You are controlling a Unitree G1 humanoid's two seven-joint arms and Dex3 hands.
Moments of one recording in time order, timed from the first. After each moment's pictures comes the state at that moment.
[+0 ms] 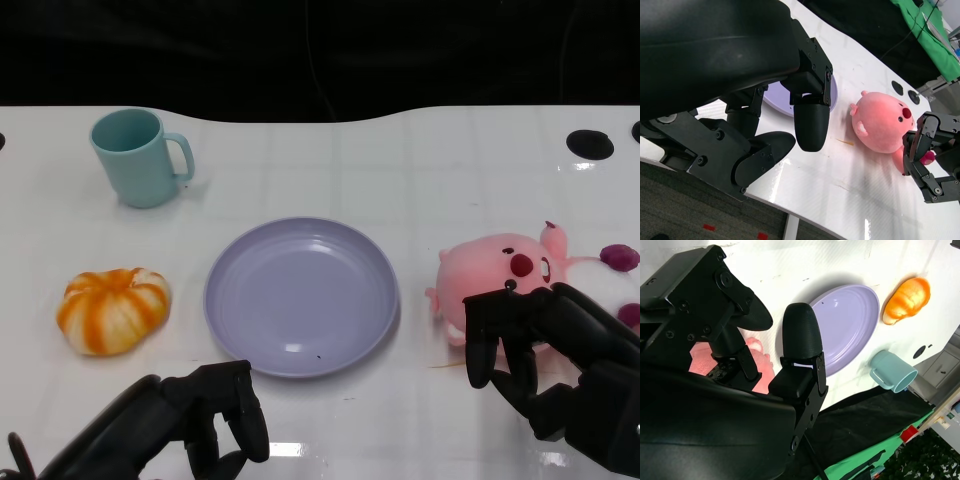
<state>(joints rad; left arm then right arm) 0.34 0.38 -0.10 -0.53 0.15 0.05 -0.39 -0.04 -0.35 0.15 -0.15 -0.25 -0.11 0.37</state>
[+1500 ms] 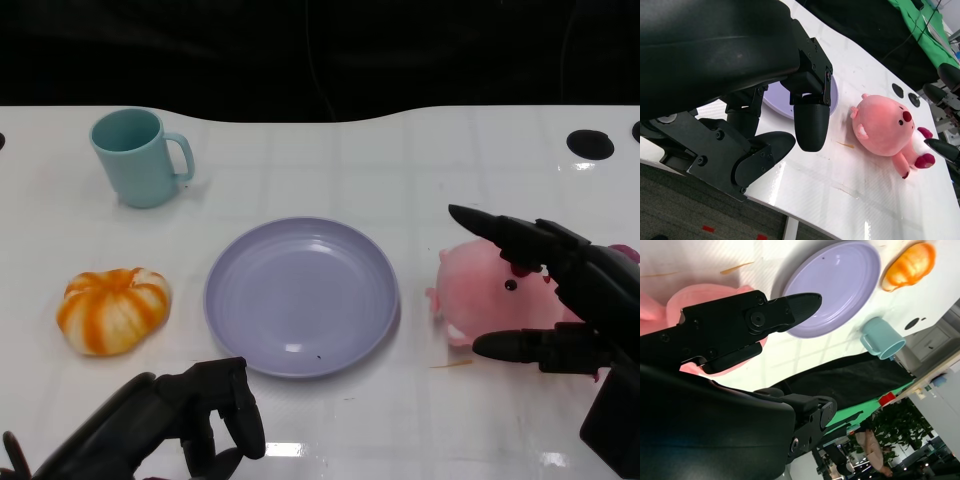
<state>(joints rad) 0.34 0.38 -0.09 -0.53 0.14 0.06 -0.39 -0.08 -0.39 0.09 -0.16 -0.34 -0.24 0.27</state>
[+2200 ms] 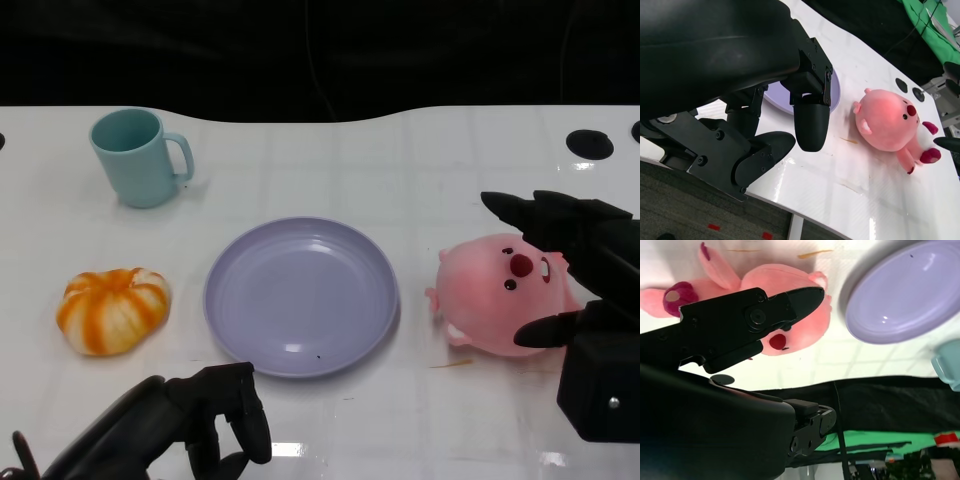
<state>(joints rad) 0.33 0.38 -0.11 -0.53 0.17 0.07 -0.39 -0.16 -0.51 0.13 -0.27 -0.57 0.02 0.42</state>
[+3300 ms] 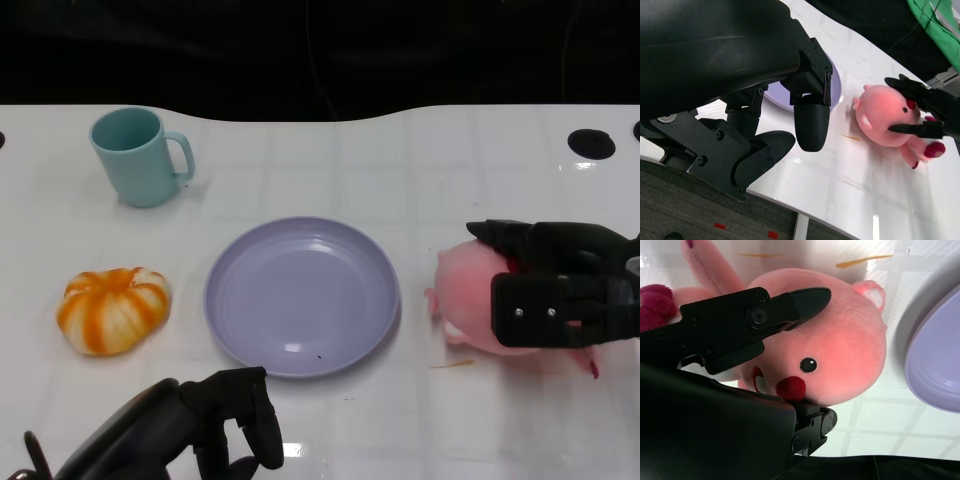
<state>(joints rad) 0.33 0.37 -0.15 -0.58 0.23 0.13 -0.39 -0.57 -0.40 0.38 0.52 -0.64 -0.06 0.37</state>
